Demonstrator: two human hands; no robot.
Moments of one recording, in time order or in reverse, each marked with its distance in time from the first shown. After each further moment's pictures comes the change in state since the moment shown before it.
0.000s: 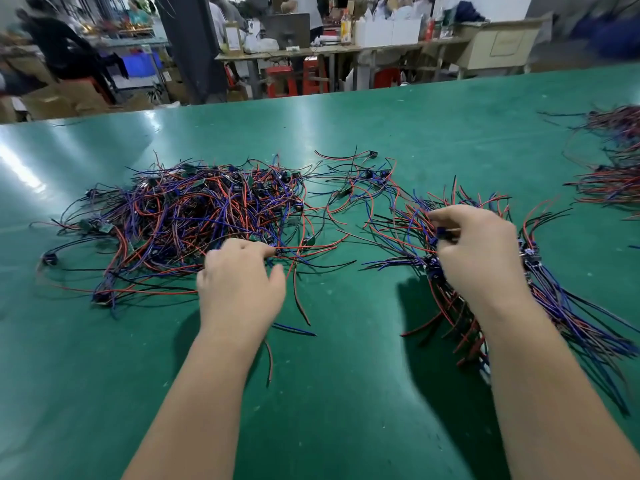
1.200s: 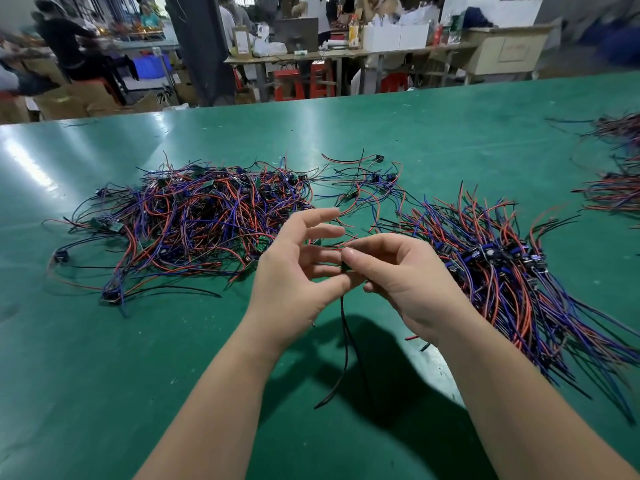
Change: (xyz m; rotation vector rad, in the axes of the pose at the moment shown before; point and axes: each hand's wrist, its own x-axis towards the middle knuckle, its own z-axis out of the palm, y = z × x) left_hand -0.014 0.030 -0.001 -1.182 -0.179 0.315; right_hand -0.034 -0.046 0.032 1.025 -0.538 0.211
